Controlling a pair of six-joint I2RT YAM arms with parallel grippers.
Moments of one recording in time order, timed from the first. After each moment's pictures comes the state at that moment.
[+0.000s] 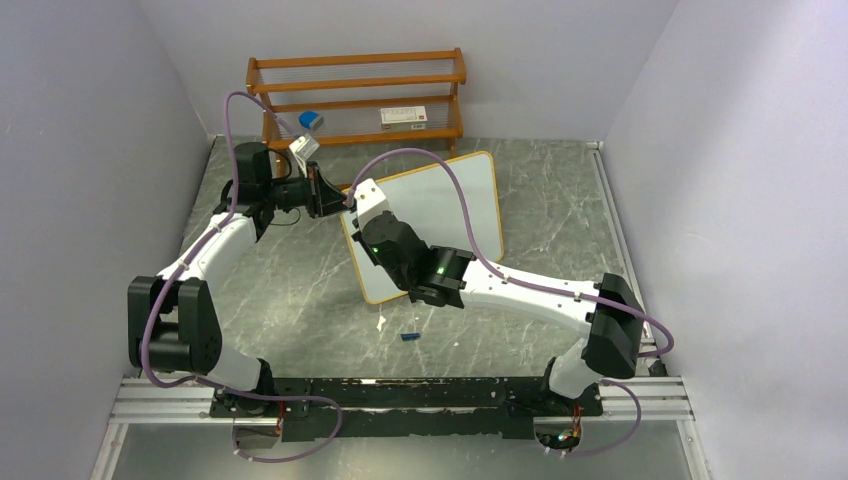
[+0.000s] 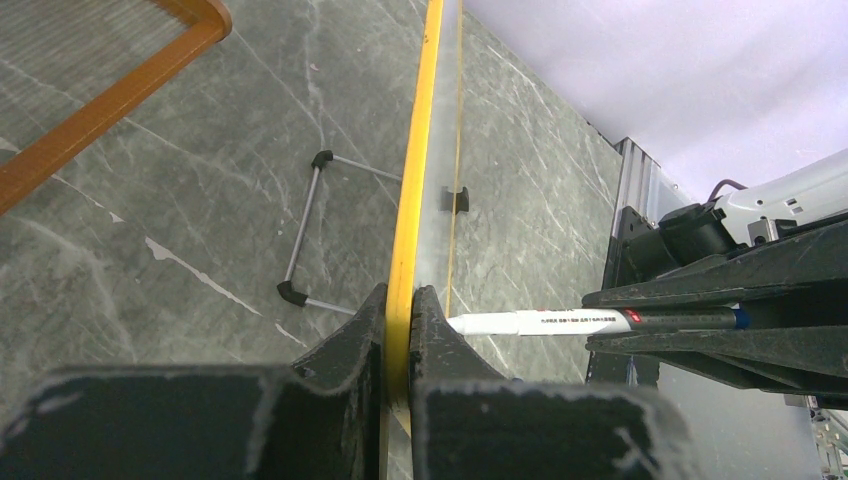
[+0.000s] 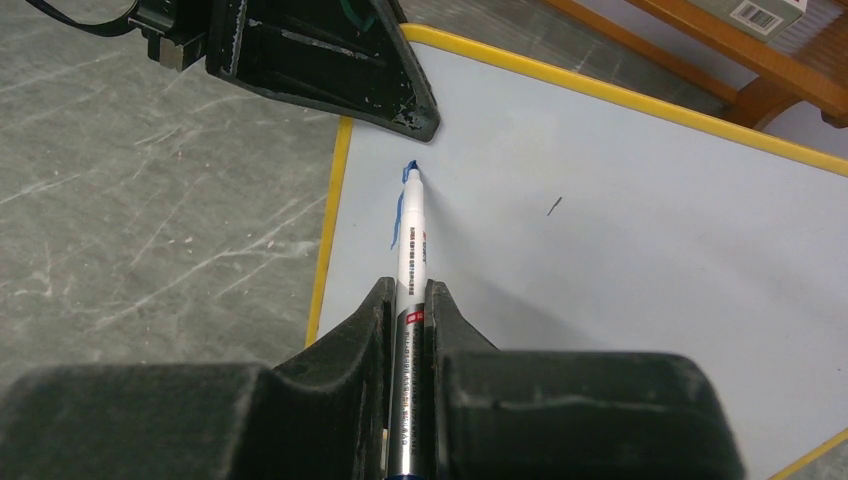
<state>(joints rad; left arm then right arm) -0.09 1.48 1.02 0.03 1.10 -0.14 1.16 1.57 1.30 -0.13 0.60 0.04</state>
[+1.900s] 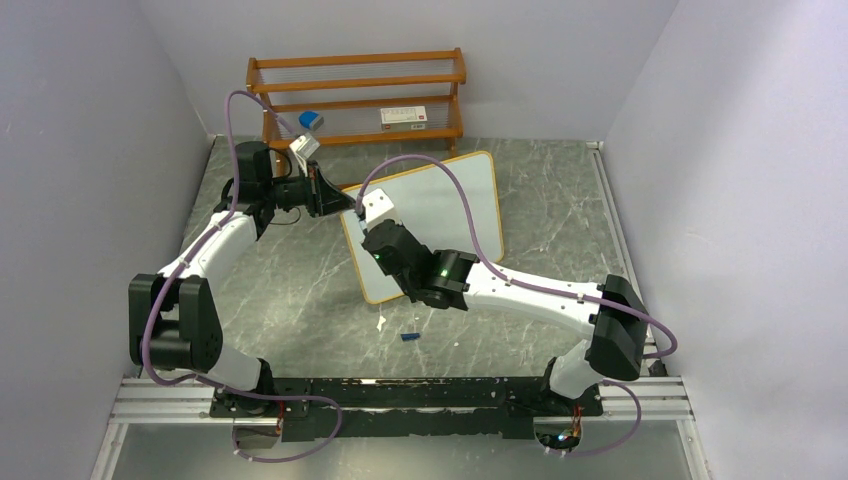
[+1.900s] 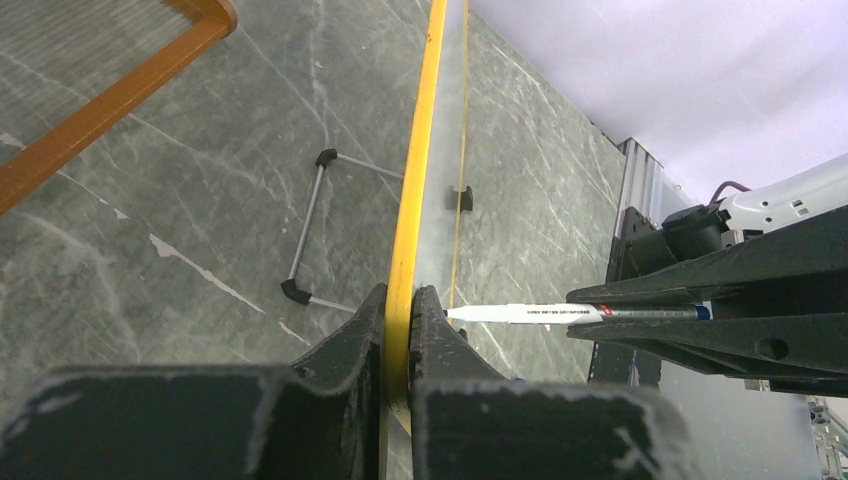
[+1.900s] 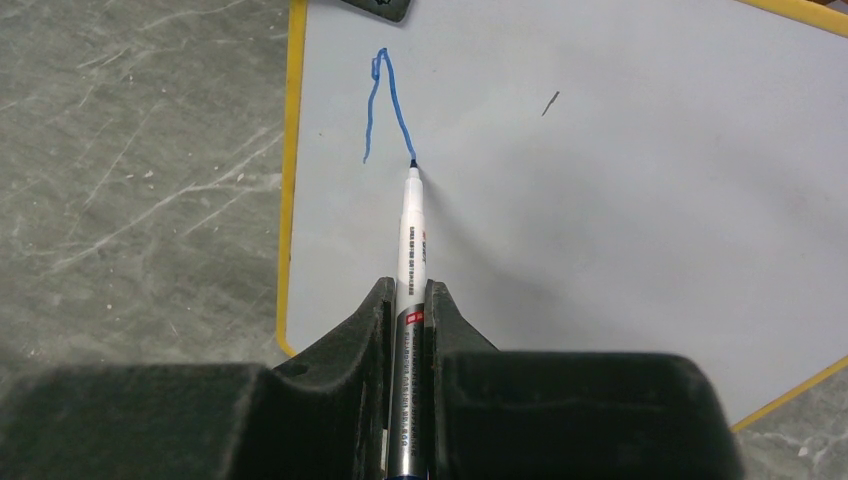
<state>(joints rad) -0.09 1.49 1.03 0.01 1.09 -0.14 1.16 1.55 1.26 -0.26 0.61 0.13</state>
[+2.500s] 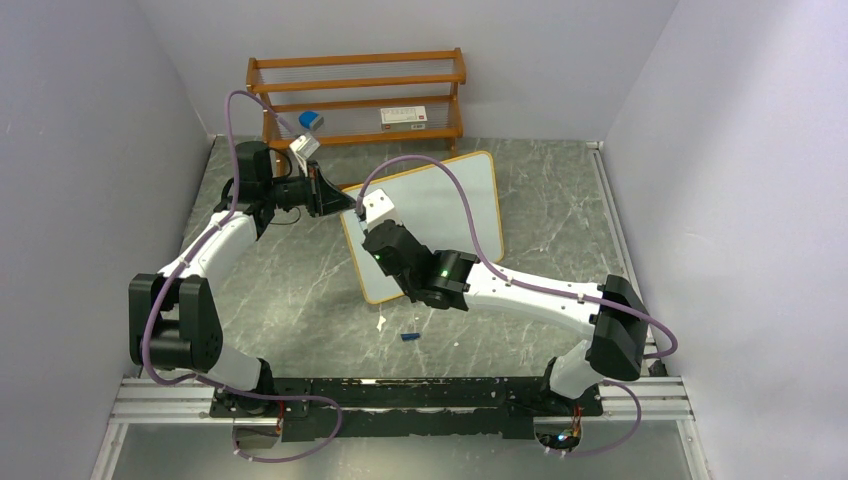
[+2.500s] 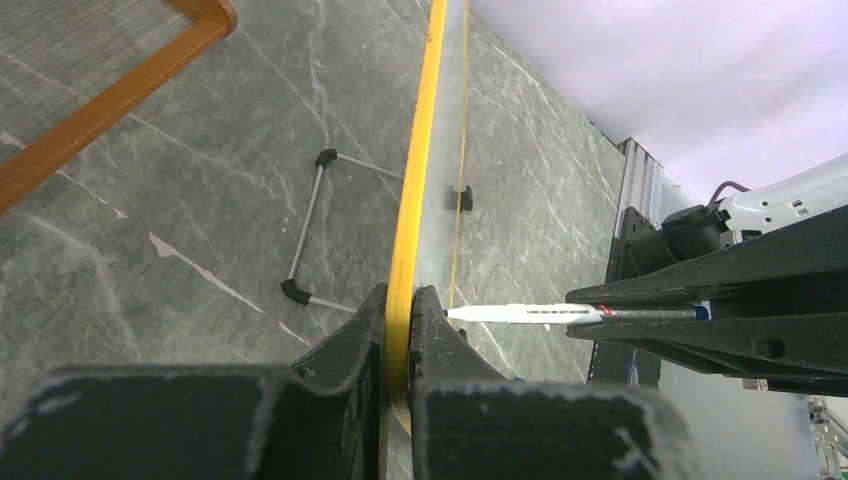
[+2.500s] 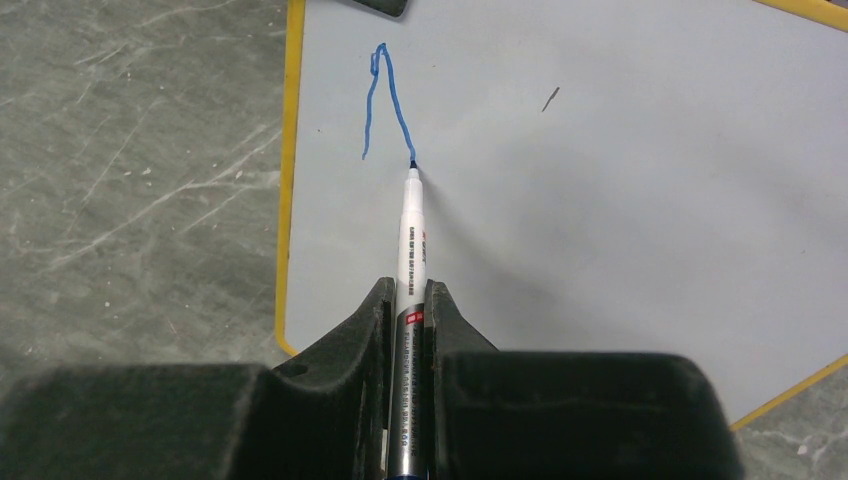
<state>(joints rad) -0.09 1.49 1.03 0.01 1.09 -0.13 1.16 1.55 1.26 -0.26 0.61 0.13</state>
